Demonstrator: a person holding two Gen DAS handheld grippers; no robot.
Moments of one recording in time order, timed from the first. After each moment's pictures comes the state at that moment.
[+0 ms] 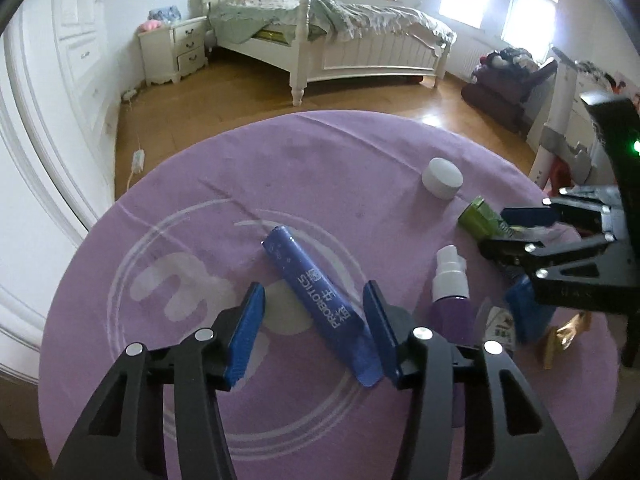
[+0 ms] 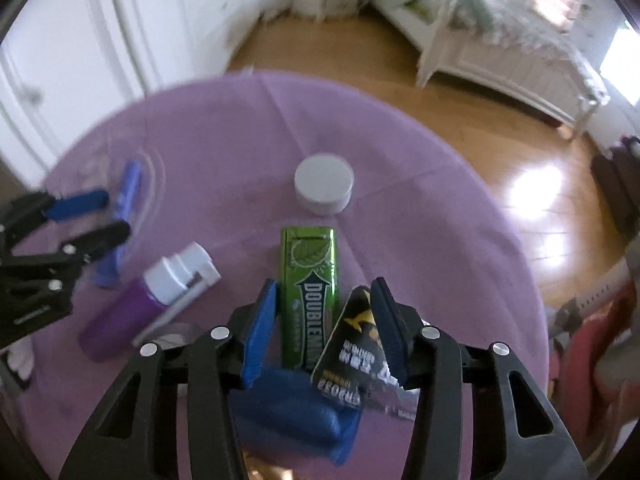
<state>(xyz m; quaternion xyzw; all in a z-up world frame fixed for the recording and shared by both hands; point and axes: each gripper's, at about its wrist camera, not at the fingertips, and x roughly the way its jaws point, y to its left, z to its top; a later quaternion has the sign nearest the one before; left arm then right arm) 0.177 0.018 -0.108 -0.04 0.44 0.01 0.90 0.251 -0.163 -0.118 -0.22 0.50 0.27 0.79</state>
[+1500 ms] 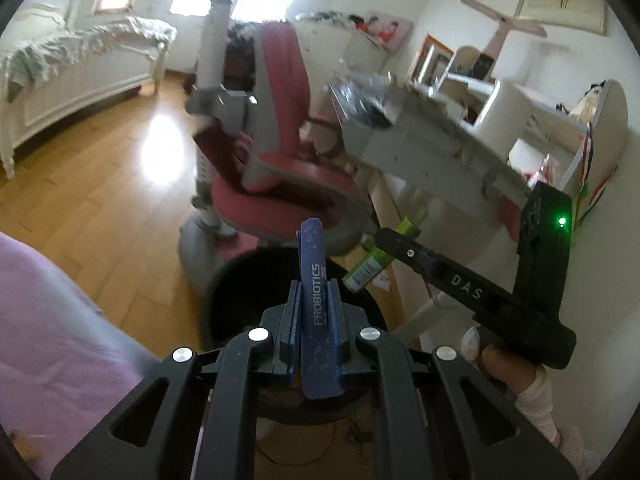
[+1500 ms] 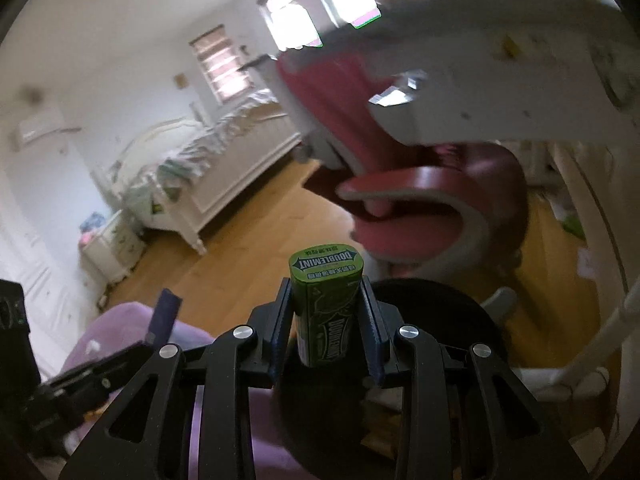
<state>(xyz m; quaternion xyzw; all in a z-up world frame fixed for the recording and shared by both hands) 0.136 -0.381 -0.075 -0.02 0.38 -0.46 0.81 0.045 -0.671 -0.106 0.24 0.27 -0.10 0.93</state>
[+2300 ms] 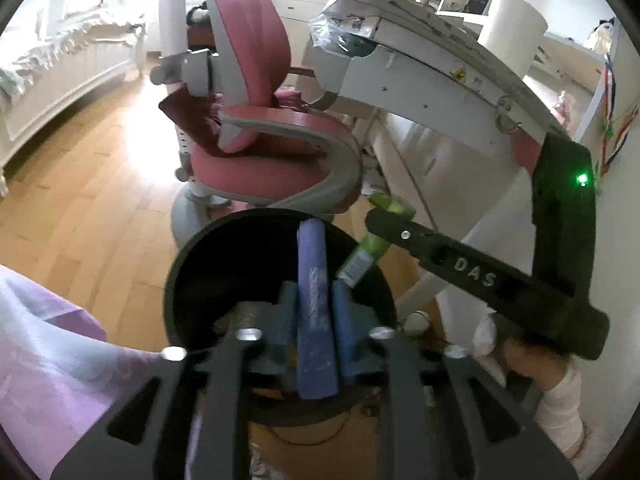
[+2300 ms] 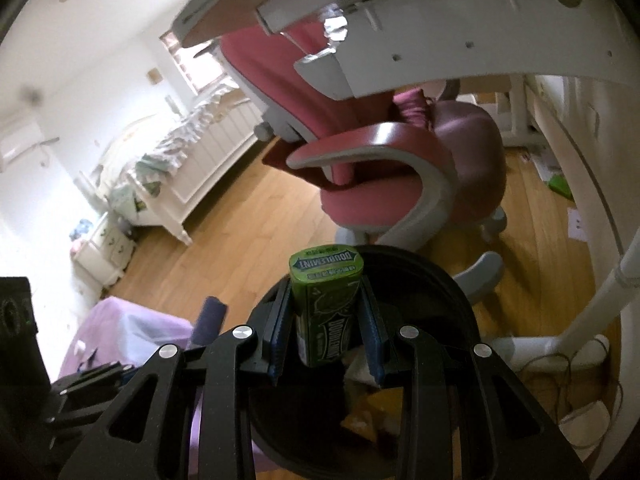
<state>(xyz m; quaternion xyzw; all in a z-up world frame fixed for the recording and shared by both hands) 0.125 -0.441 -0.100 0.07 0.41 -0.44 0.79 0.041 -0.681 -0.134 0.28 0.31 -0.12 0.90</state>
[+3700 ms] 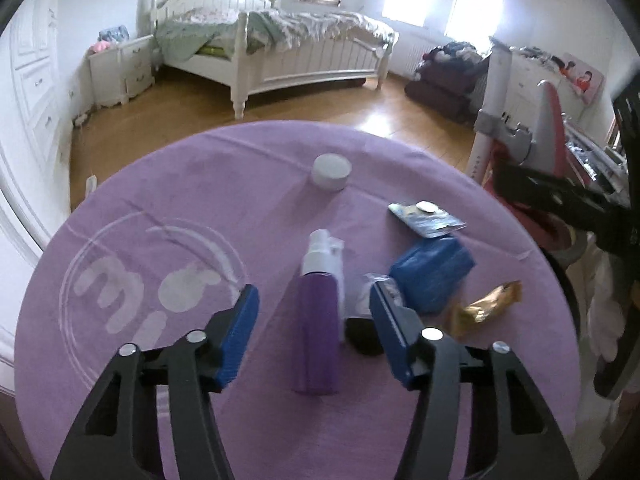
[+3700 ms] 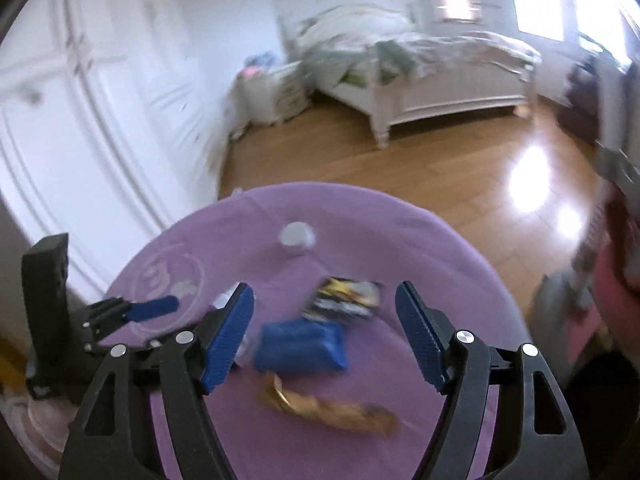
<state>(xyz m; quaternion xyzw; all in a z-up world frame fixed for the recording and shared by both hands) 0.156 -0.023 -0.093 -0.03 0.42 -0.09 0.90 0.186 -0.249 -0.046 -0.01 0.39 0.26 0.88</state>
